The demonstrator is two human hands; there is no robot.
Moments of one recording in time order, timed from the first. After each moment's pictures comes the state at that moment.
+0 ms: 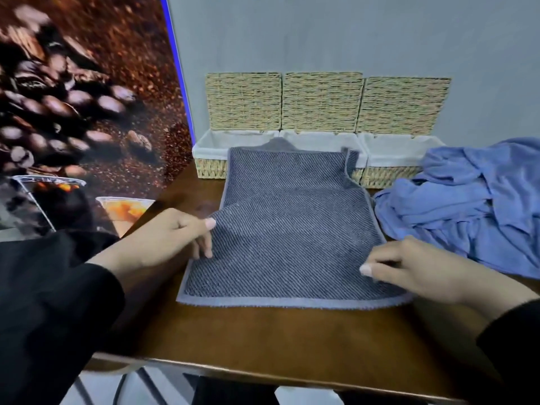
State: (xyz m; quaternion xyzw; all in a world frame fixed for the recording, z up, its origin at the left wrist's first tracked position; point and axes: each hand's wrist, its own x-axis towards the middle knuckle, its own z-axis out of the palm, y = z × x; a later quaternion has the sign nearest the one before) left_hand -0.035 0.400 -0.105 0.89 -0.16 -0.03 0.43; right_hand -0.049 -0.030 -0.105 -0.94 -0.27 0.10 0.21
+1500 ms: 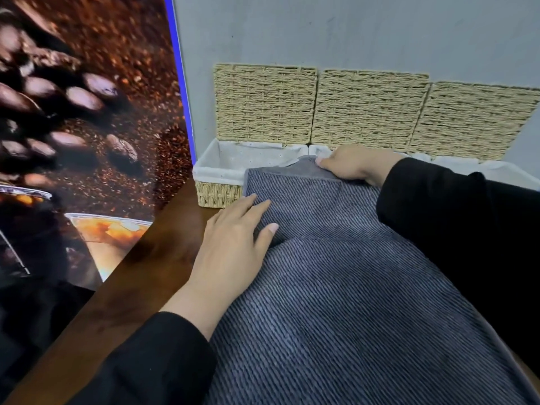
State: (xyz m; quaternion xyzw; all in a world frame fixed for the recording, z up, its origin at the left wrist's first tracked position) left_hand 0.111 0.357 -0.150 0.94 -0.10 0.21 0.24; right_hand 0.268 0.135 -0.046 -0.99 -0.04 0.08 0.12
